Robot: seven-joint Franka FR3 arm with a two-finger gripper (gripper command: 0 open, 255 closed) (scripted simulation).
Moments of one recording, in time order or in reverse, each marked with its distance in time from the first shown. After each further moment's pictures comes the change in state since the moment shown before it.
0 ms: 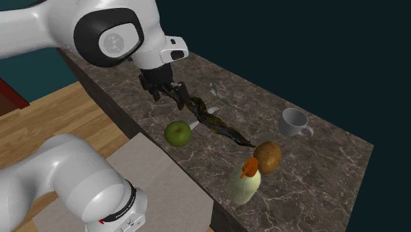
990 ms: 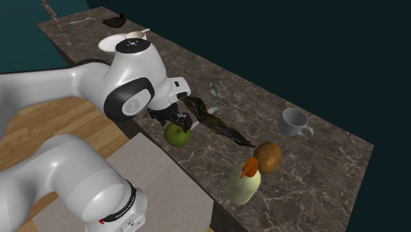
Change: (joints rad) arm 0.001 -0.039 -0.062 -0.329 -0.050 0.351 -0.098
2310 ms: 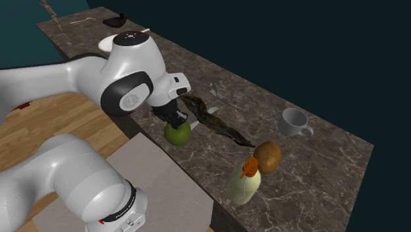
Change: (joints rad) arm 0.000 -0.015 0.000 0.034 0.002 -0.047 -0.003
